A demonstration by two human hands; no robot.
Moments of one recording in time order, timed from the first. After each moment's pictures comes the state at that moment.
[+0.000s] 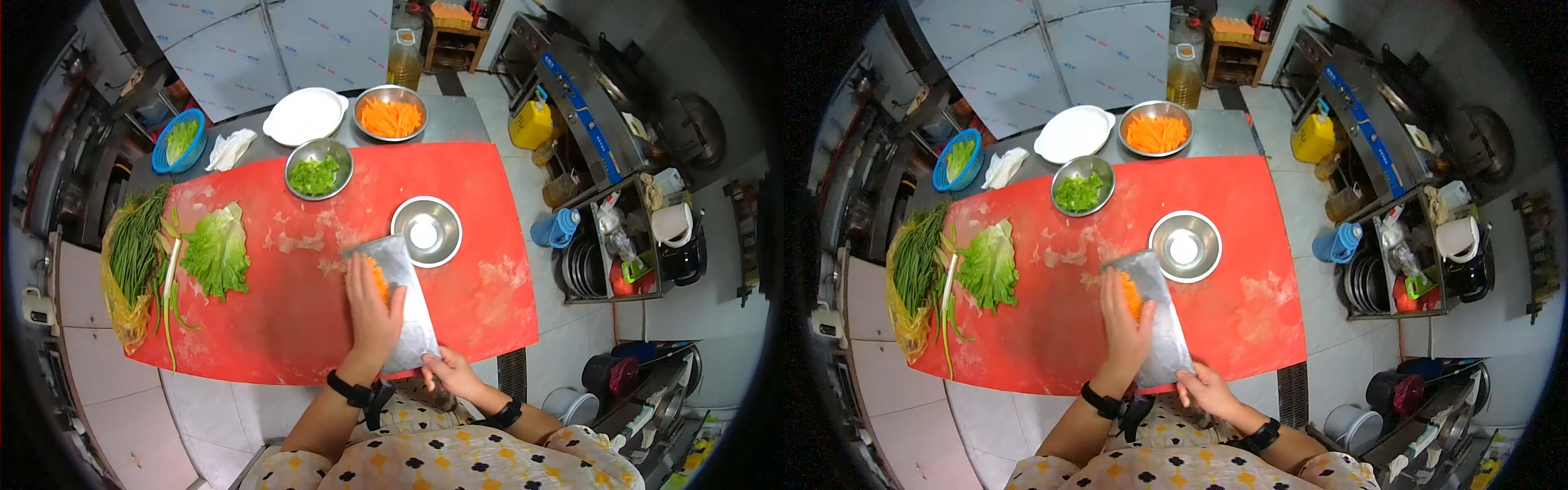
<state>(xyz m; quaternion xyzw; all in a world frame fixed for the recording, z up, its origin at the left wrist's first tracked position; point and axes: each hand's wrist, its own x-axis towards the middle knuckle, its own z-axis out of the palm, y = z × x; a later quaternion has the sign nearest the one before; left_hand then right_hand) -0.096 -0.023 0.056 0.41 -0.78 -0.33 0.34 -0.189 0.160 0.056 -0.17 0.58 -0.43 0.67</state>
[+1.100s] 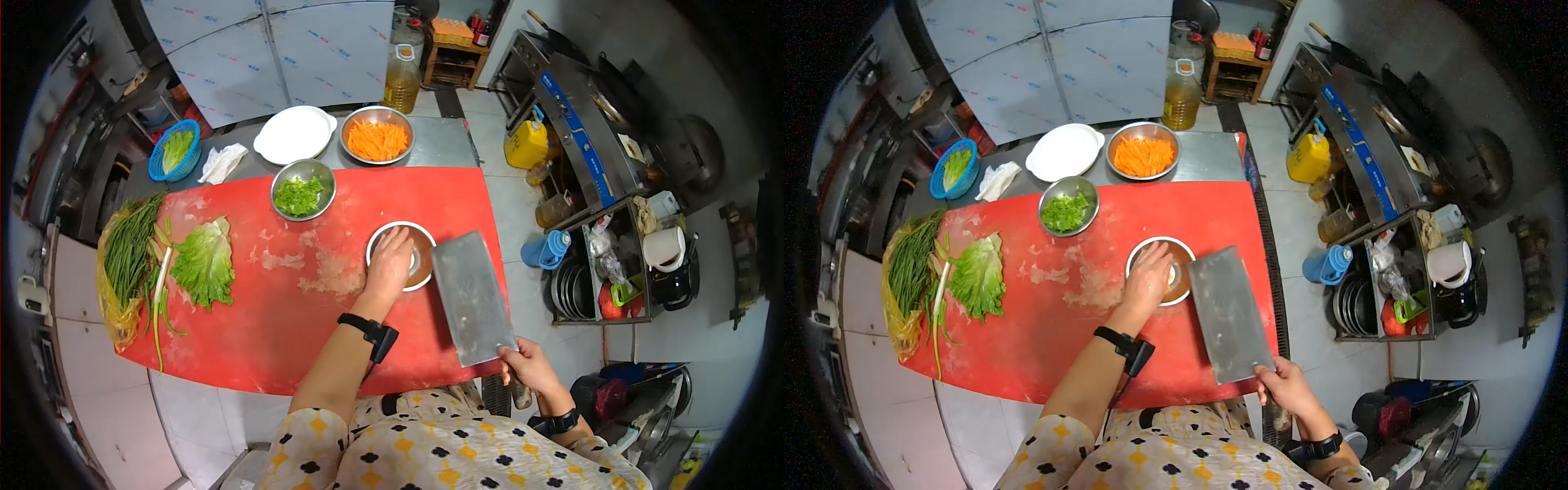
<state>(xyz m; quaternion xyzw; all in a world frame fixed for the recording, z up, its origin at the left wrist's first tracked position) -0.227 -0.094 0.003 0.27 -0.86 -0.23 0.37 -0.347 0.204 0.148 -0.15 0.71 -0.41 0.55</state>
